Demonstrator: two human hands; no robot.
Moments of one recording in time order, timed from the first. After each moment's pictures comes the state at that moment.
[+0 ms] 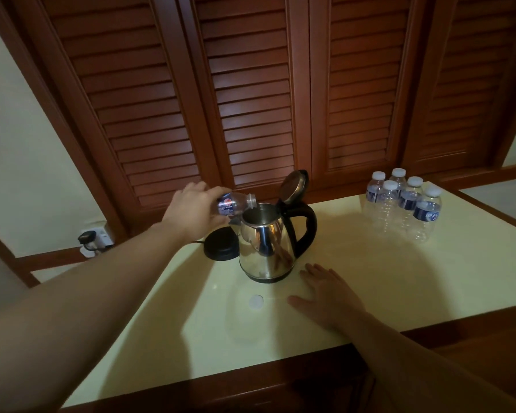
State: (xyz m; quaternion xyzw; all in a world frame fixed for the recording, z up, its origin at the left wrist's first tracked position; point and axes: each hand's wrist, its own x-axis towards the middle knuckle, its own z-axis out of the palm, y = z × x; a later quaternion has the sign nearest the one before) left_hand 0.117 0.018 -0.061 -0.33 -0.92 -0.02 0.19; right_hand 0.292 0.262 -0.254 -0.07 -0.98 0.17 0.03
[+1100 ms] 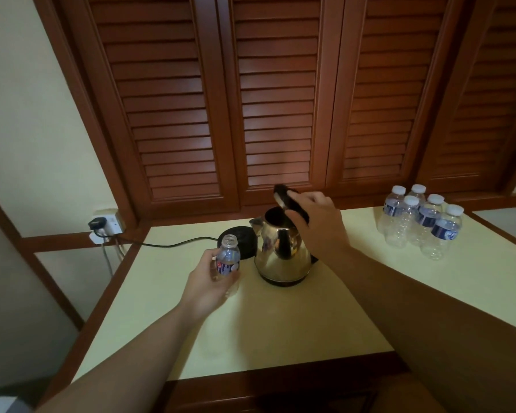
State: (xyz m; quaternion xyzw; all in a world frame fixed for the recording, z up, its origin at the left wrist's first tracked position) left_hand 0.168 -0.040 -0.206 -0.16 -0.82 -0.55 -0.02; right_hand 0.209 0.229 -0.126 -0.04 -0.92 0.21 0.34
